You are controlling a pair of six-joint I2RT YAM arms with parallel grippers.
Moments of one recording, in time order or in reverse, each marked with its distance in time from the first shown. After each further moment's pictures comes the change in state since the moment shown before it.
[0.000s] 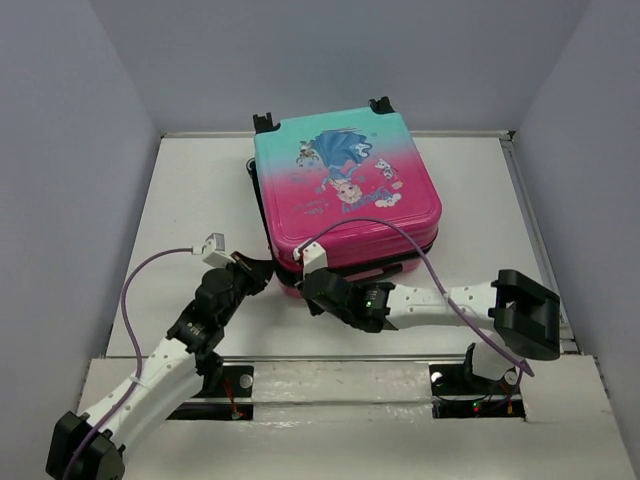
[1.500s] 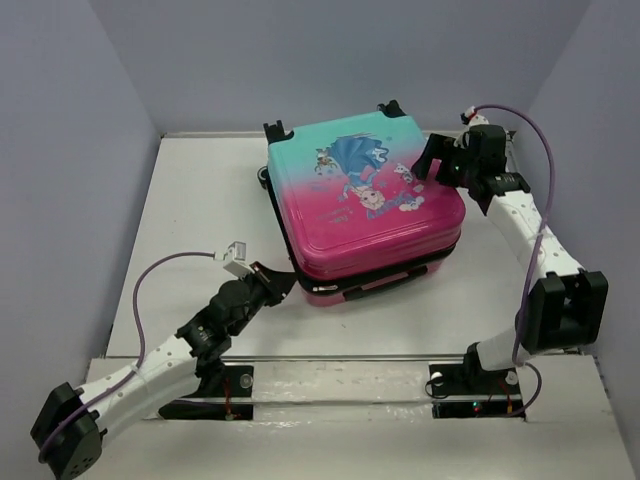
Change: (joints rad) left arm -0.225 0.021 -0.038 0.095 -0.090 -0.070; right arm -1.159 -0.135 0.322 -0.346 -0.516 -0.115
